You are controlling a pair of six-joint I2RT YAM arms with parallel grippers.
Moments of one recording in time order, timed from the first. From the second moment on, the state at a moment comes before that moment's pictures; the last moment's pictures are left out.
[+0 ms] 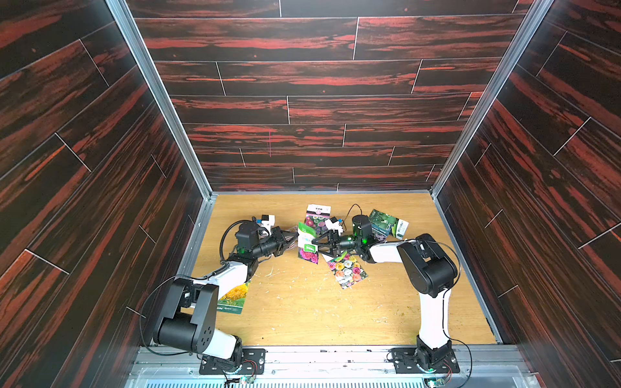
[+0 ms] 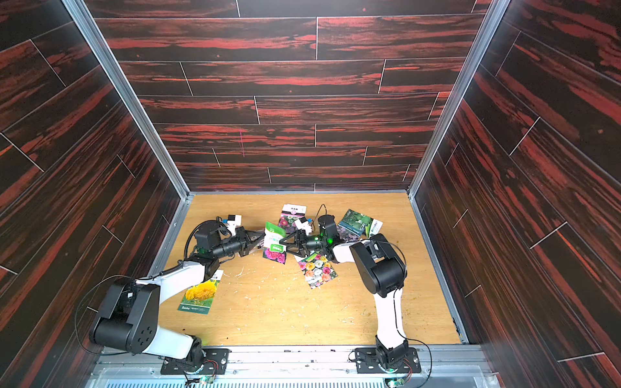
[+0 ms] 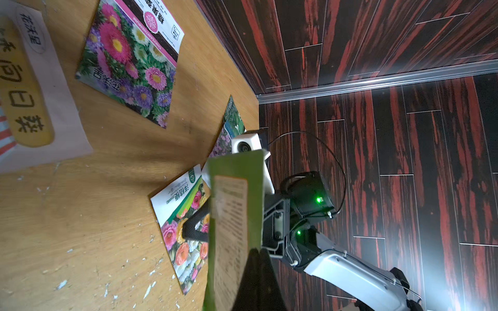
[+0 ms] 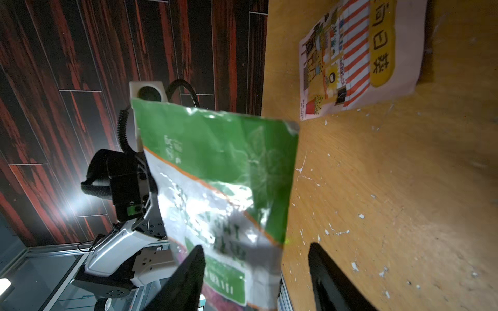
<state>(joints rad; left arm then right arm) -0.19 1.49 0.68 0.54 0.80 -1.19 0.49 2.07 1.09 0.63 -1.10 1.17</state>
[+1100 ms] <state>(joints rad) -0.22 1.50 0.73 0.37 0.64 -1.15 0.36 2.01 1.05 1.12 -1.01 1.46</state>
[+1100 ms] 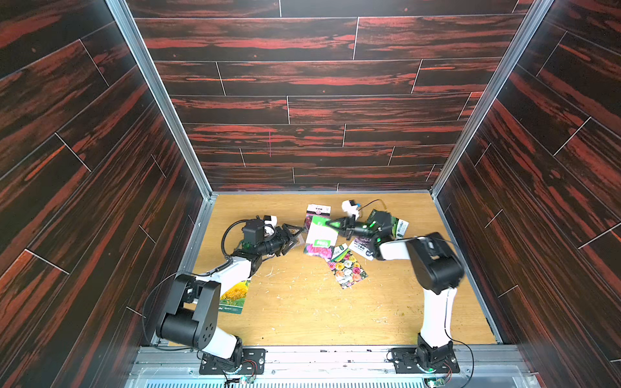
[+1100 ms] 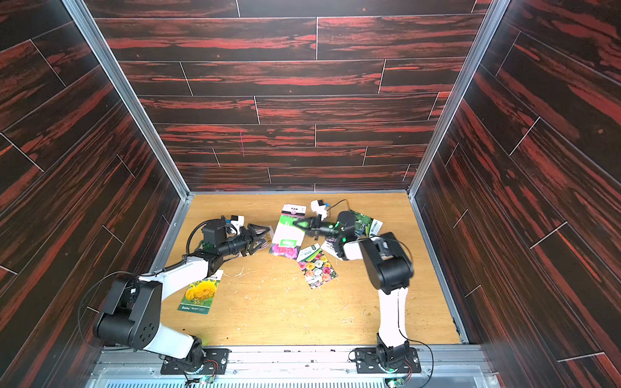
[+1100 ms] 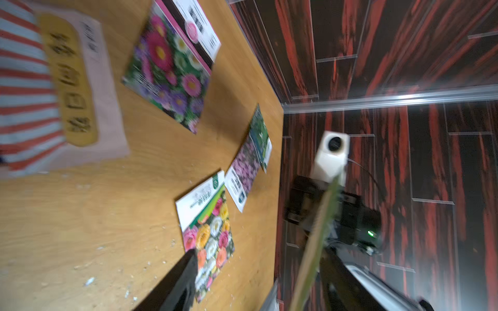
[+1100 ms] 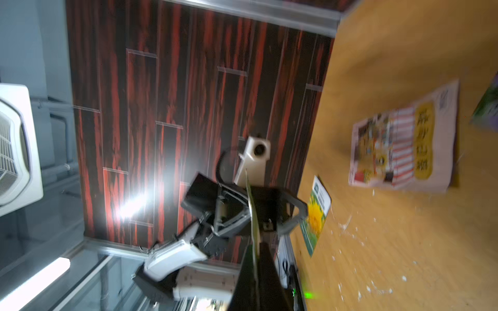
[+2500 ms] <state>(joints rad) -0.50 1.91 0.85 1.28 0.28 -1.34 0.38 1.78 1.01 0.90 -0.46 1.34</state>
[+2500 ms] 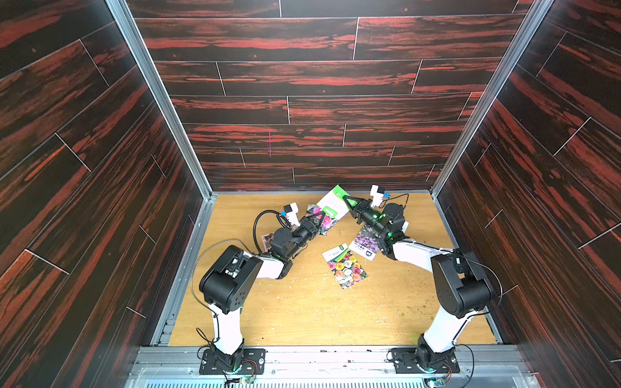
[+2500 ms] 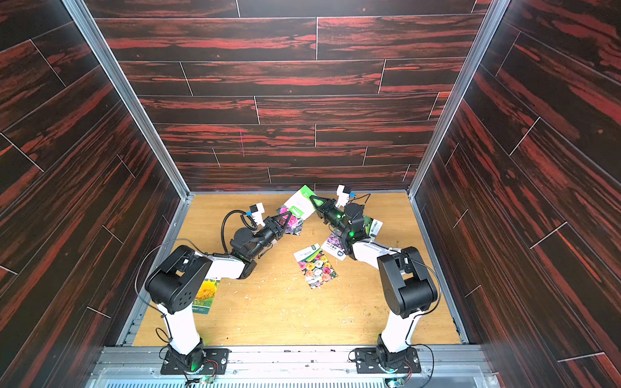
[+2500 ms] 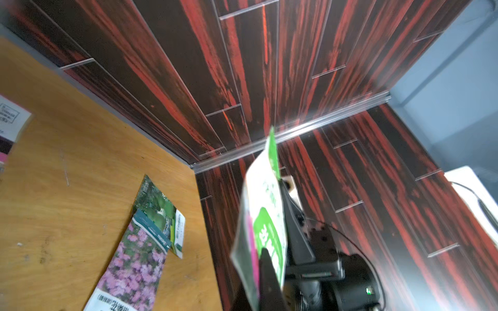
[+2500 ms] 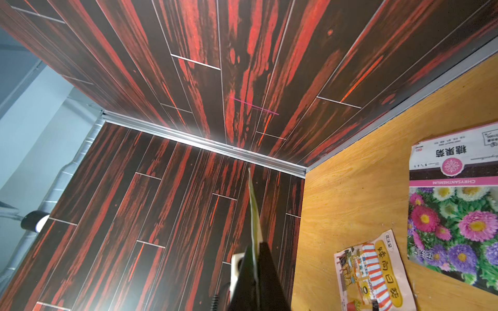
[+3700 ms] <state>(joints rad) -0.39 1.66 1.16 -0.24 1.26 -0.65 0.13 1.55 1.01 -0.07 -1.23 0.68</state>
